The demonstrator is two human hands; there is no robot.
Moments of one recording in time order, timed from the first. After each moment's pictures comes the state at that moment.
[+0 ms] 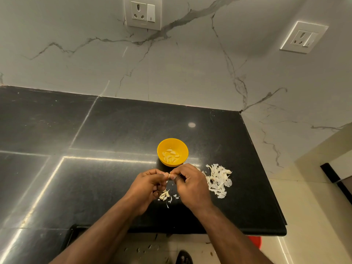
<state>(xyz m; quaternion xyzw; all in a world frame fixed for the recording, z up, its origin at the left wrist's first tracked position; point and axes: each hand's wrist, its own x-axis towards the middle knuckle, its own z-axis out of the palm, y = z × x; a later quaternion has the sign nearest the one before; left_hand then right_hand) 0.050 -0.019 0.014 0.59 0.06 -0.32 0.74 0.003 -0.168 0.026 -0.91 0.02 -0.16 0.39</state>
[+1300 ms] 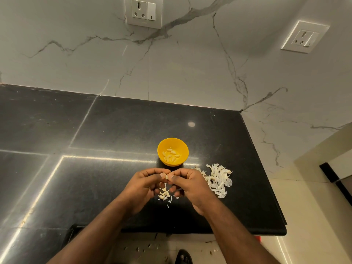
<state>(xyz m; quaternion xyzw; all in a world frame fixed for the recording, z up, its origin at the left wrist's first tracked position) 0.051 -0.003 0.013 0.55 0.00 -0.32 0.77 0.001 -0.170 0.042 -0.69 0.16 0.10 0.70</state>
